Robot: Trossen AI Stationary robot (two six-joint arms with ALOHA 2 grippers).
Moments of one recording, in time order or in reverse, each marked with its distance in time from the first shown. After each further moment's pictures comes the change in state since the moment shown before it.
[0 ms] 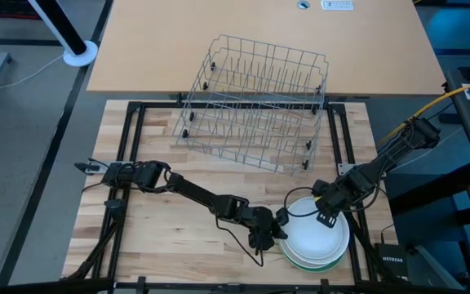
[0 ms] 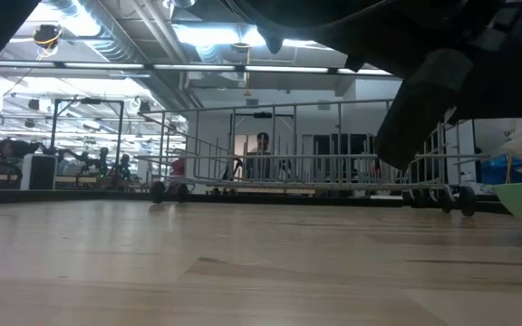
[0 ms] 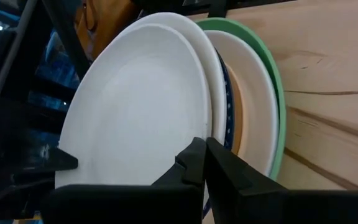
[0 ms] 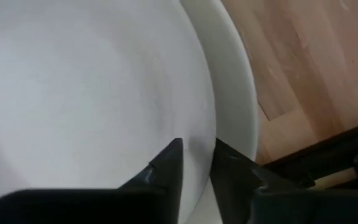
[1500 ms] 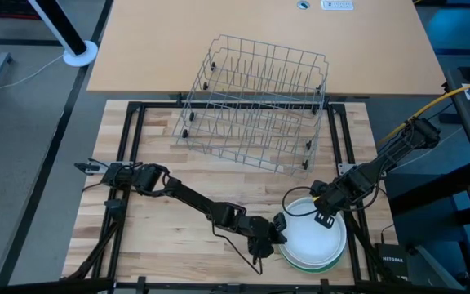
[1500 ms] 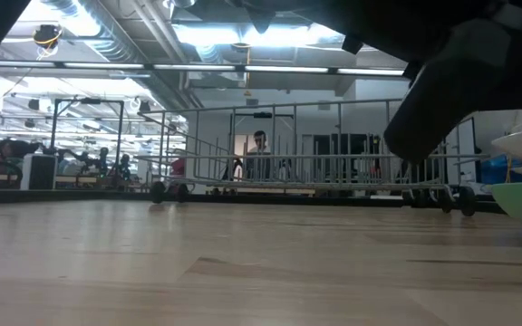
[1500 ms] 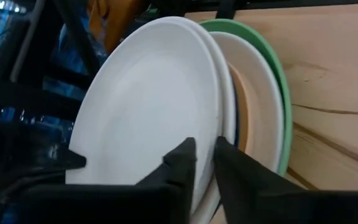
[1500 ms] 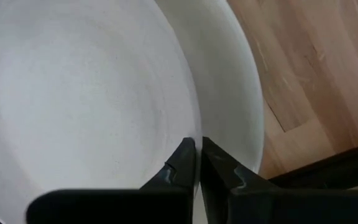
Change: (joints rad) left arm -0.042 0.000 0.000 0.017 -0.153 -0.042; right arm 0.000 0.000 0.000 0.058 -0.010 -0.005
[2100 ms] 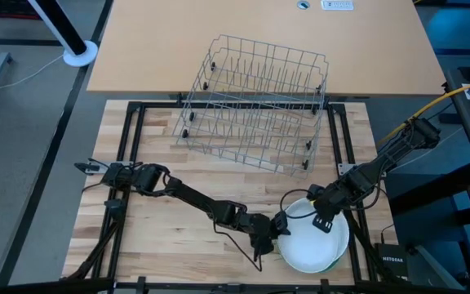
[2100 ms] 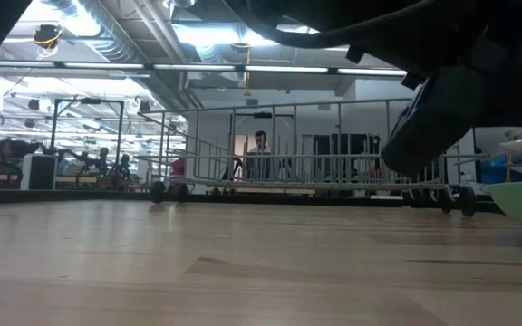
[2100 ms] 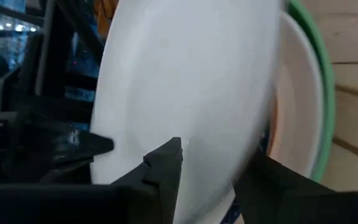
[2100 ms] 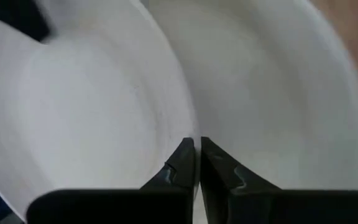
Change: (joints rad) left arm -0.006 0.001 0.000 0.023 -0.032 0.170; right arm 0.000 0.000 0.002 0.157 -0.033 0.001
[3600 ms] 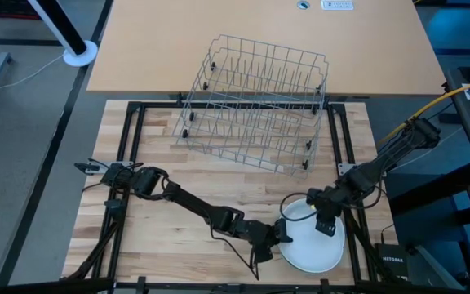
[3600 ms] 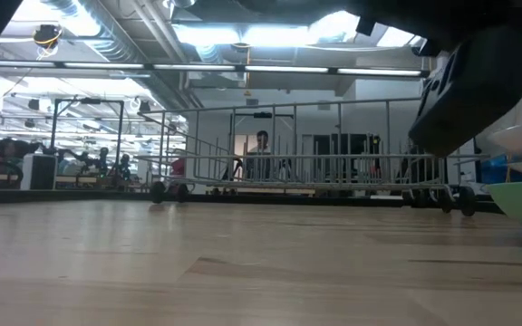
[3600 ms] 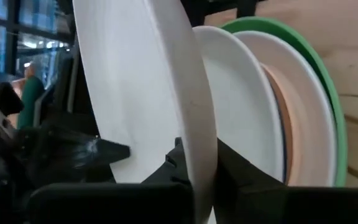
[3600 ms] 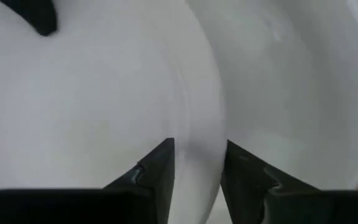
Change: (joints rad) left arm -0.041 0.000 0.000 0.104 -0.054 0.070; right arm -0.006 -0.015 0.026 0.013 -0.055 -0.102
